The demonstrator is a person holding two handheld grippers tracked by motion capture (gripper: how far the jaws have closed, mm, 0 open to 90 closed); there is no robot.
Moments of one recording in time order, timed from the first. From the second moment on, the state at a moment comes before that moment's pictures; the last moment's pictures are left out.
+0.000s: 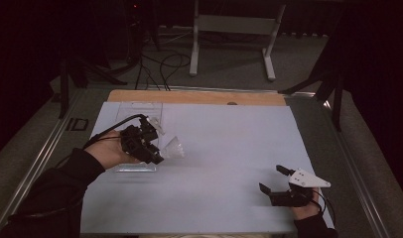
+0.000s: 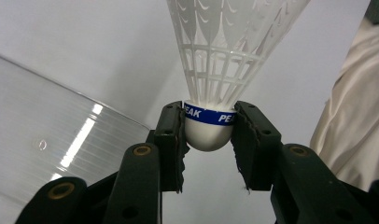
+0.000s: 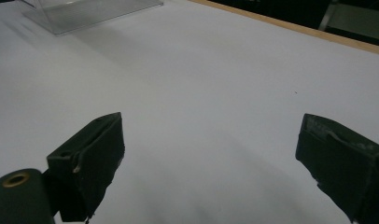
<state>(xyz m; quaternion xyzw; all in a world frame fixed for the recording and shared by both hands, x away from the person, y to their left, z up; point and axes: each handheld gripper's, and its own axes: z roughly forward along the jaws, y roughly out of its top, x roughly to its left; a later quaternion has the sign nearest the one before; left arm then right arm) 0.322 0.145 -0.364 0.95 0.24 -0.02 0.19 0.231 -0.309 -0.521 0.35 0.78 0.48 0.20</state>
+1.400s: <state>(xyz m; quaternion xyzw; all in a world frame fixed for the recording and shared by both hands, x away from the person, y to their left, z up) 0.336 0.232 -0.364 0.87 0.45 0.09 0.18 0.231 -0.308 -0.521 0.35 0.78 0.47 0.20</state>
